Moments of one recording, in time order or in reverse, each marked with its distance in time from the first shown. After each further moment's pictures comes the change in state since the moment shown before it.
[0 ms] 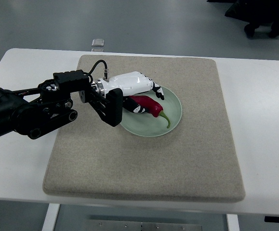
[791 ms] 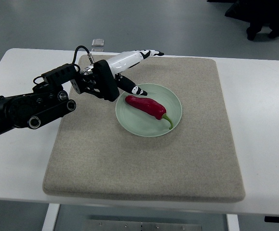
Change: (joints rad) left arm 0.008 0.006 -0.018 0.047 -0.432 0.143 0.002; right arm 0.000 0.000 0.000 0.000 0.000 0.000 0.000
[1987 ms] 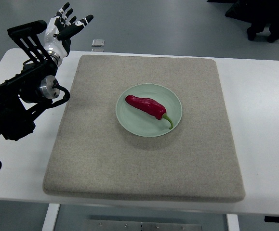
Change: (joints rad) left arm 0.108 -0.061 -0.359 0.152 -1.160 0.085 0.000; right arm 0.000 0.000 0.000 0.000 0.000 0.000 0.000
